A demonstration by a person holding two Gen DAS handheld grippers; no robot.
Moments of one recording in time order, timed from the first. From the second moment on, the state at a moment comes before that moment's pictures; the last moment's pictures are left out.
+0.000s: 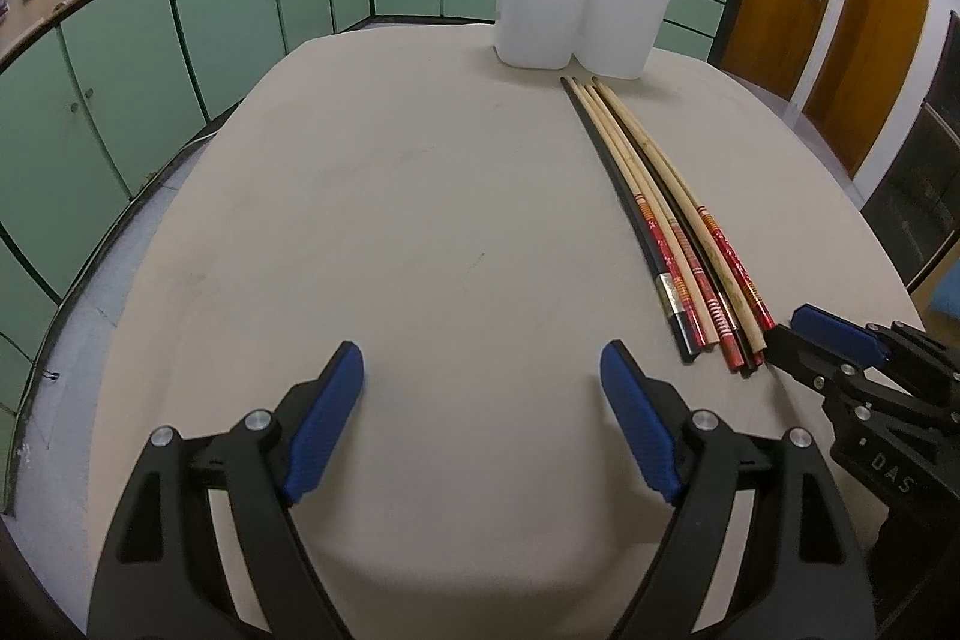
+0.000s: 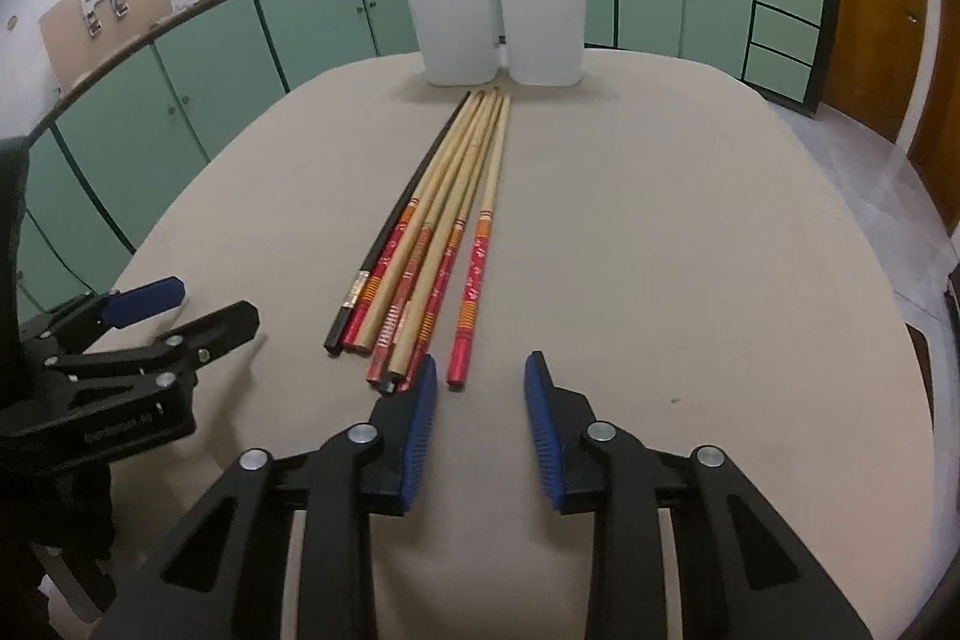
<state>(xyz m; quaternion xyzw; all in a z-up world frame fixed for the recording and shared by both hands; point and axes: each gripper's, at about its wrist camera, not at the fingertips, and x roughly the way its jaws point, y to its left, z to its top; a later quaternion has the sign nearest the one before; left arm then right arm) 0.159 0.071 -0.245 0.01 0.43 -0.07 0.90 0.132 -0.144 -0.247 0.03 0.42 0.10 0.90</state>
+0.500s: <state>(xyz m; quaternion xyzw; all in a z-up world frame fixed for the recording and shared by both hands) 0.163 0.035 -0.245 0.02 0.43 -0.11 0.89 0.132 -0.161 -0.248 0.03 0.42 0.08 0.90</state>
